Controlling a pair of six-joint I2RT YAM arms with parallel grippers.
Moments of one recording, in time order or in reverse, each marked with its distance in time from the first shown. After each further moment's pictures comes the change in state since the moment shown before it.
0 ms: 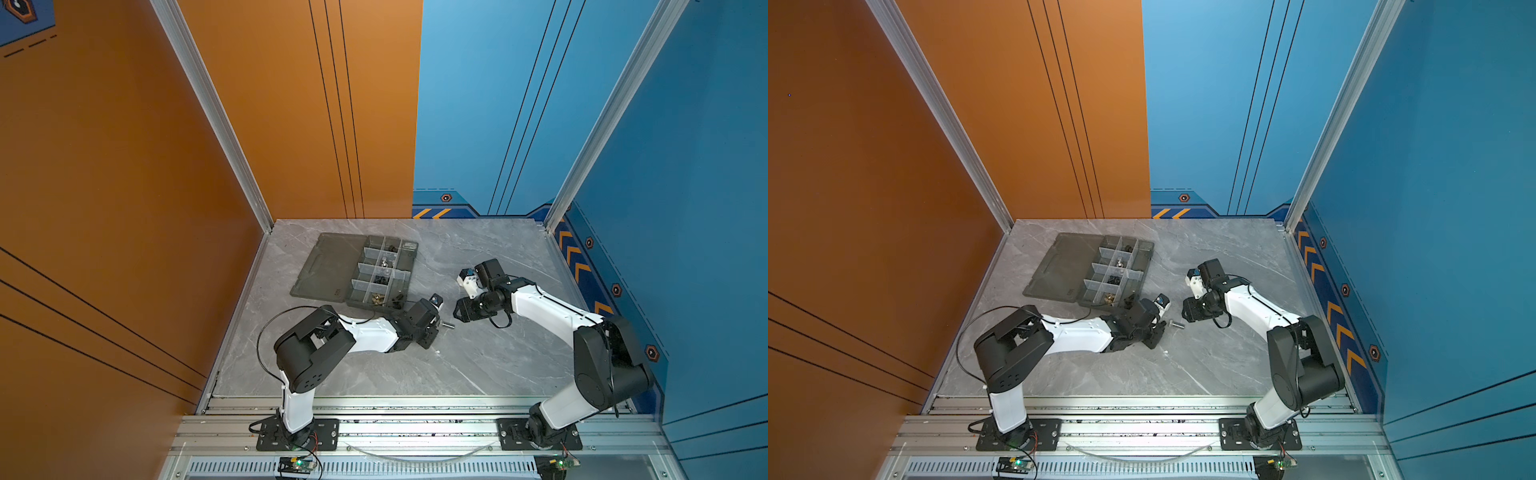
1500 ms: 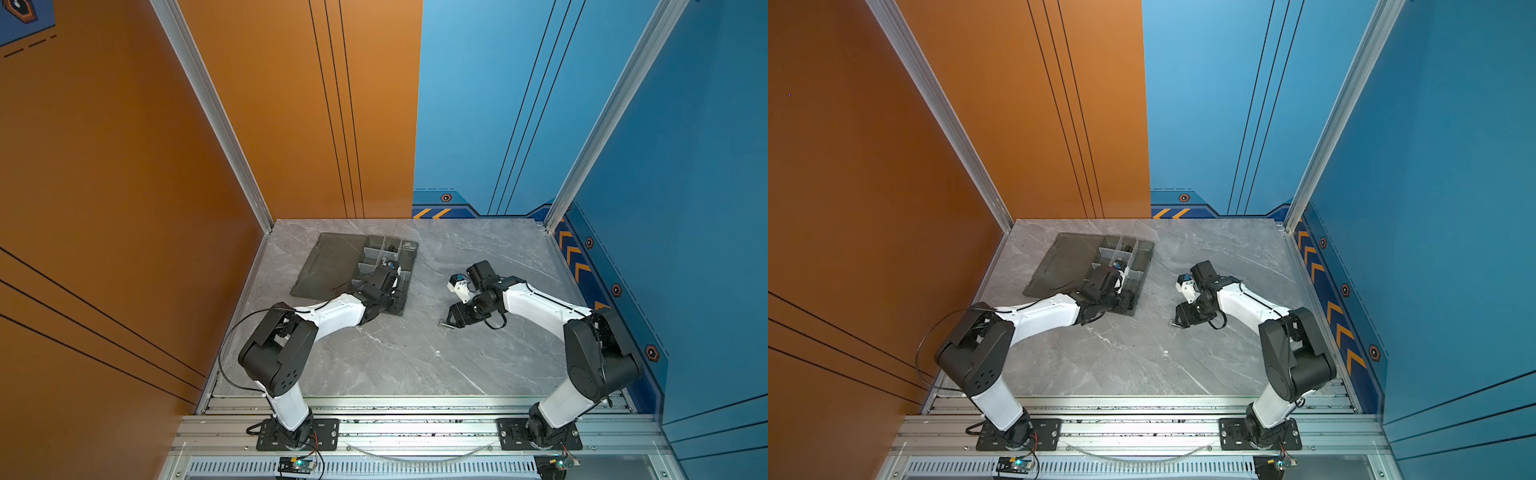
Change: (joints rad) left arm 0.327 -0.152 0.028 -0.154 0.061 -0.067; right arm 0.059 0.062 0.035 -0.051 -0.050 -0.092
